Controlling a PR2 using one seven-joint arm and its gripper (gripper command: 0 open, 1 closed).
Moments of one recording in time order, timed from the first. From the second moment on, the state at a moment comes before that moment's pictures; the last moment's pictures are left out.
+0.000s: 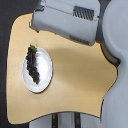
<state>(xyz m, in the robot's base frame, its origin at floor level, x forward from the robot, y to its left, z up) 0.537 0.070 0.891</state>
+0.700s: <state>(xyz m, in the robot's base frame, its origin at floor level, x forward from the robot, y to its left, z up) 0.543 -0.063 0.890</state>
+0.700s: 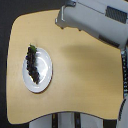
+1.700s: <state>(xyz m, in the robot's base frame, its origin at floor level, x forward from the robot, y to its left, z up) 0.510 -0.211 0.875</state>
